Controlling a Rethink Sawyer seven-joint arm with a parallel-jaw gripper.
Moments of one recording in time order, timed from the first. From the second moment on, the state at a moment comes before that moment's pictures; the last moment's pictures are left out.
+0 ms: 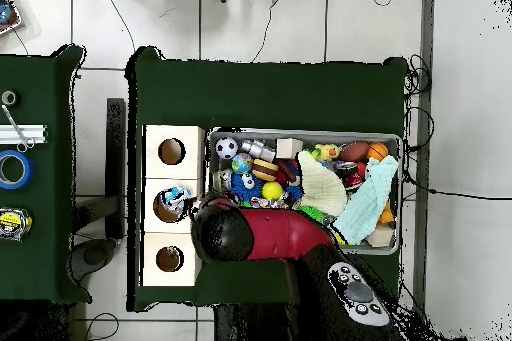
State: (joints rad) arm -0.41 -0.79 0.36 2.05 -0.10 0.27 1.56
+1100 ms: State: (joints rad) arm -0.33 -0.77 0.29 2.05 -0.10 0.23 1.56
